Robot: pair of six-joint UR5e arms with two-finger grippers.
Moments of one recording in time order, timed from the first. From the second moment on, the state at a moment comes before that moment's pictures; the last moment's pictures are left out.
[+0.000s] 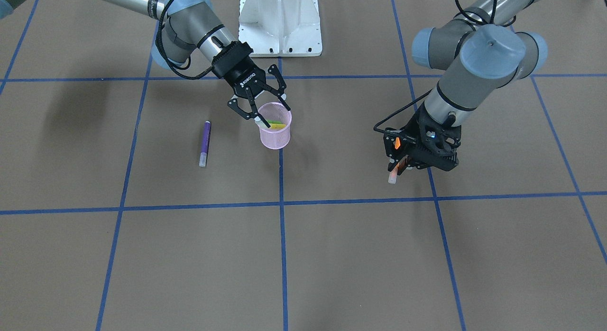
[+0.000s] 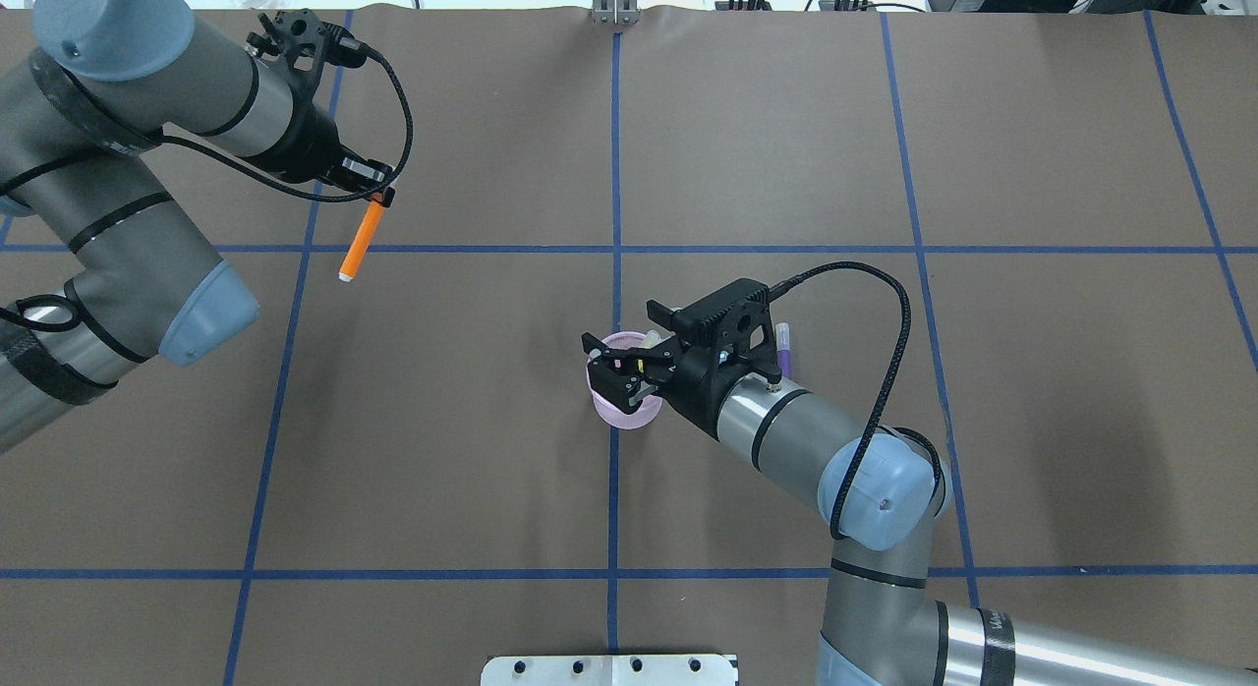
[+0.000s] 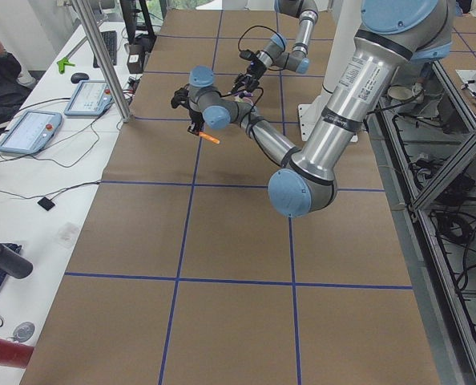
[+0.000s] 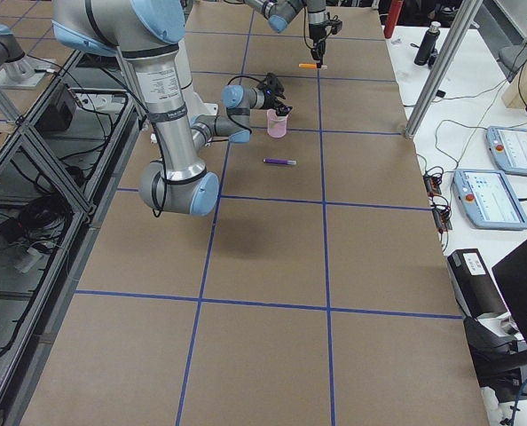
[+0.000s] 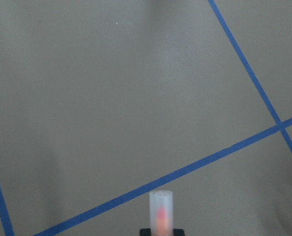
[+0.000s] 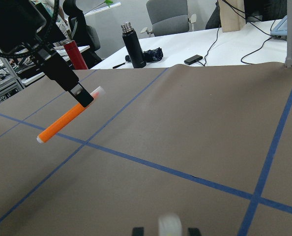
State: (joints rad) left arm -0.89 -2.08 -1.66 -1.91 -2.11 -0.67; right arm 0.29 -1.12 1.64 -0.45 1.19 0.83
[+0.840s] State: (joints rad) left arm -0.91 -2.07 -1.86 -2.00 -1.87 -0.78; right arm 0.59 -1.15 1.84 -0.90 1.66 0.86
